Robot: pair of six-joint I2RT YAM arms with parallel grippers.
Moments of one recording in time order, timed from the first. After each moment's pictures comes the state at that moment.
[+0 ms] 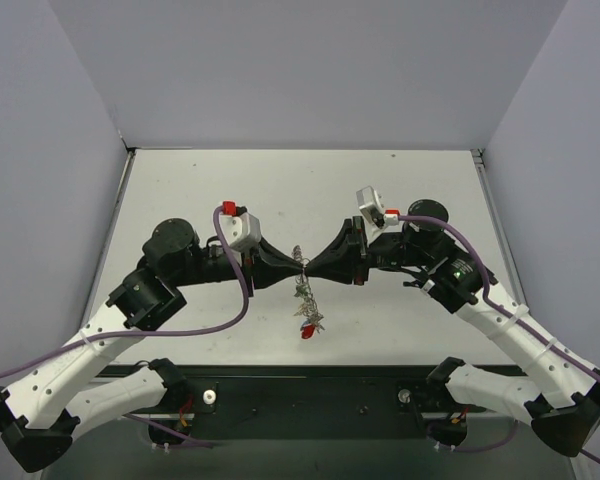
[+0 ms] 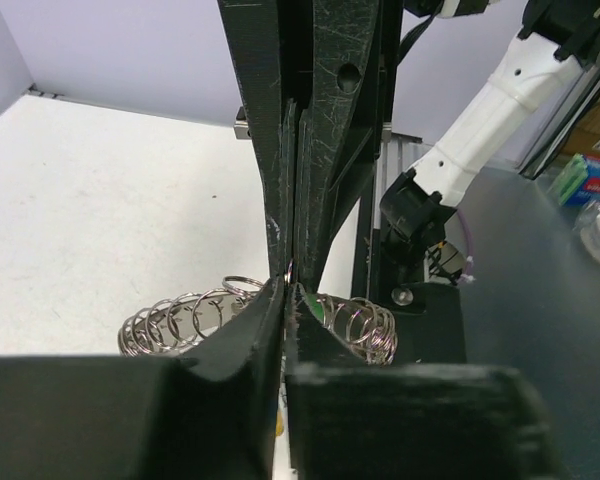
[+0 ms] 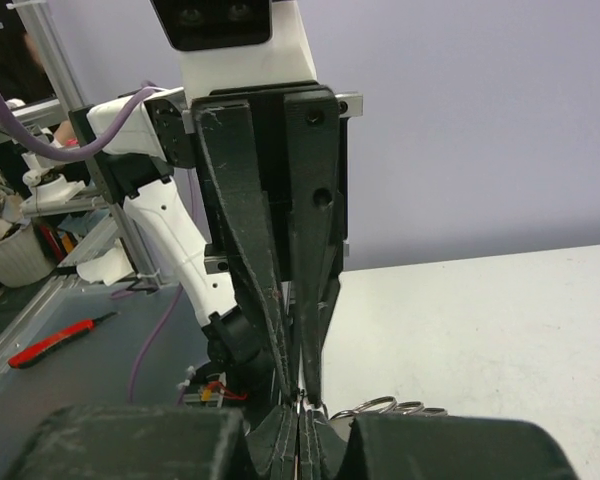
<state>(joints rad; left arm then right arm) -0.78 0.90 1.03 -0.12 0.64 -0.10 0.69 1.02 1.04 -0.08 -0.88 0.09</state>
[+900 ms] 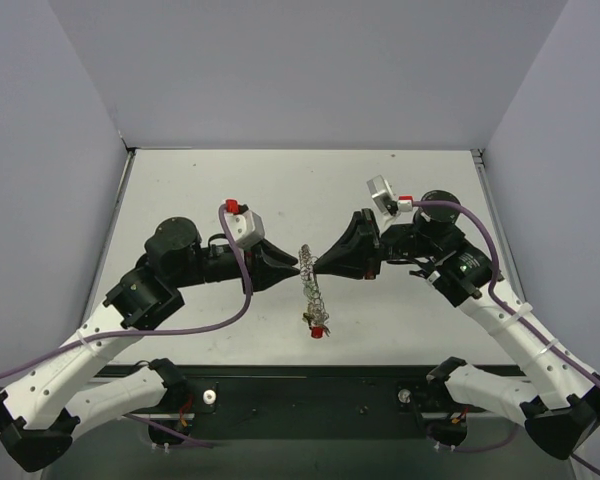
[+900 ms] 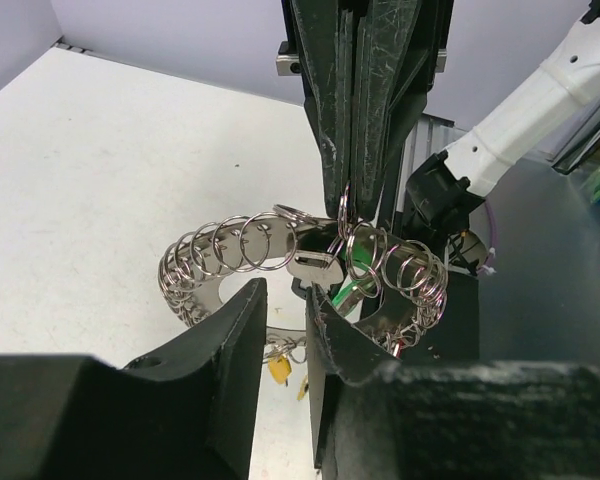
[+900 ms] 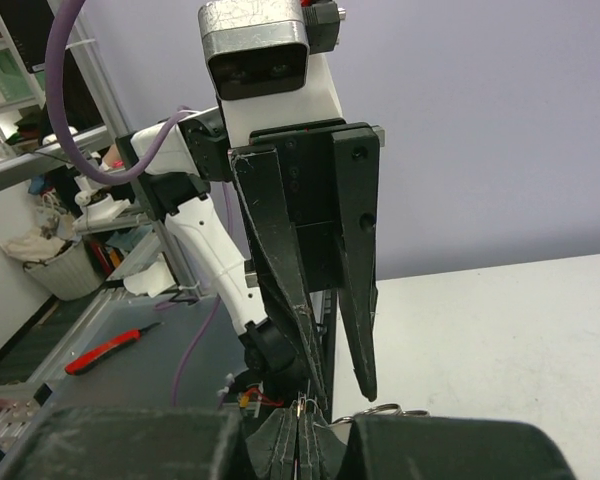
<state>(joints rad) -0.78 0.91 1.05 -0.23 0.55 -0.08 0.60 1.03 1.07 -0.06 -1.03 0.19</state>
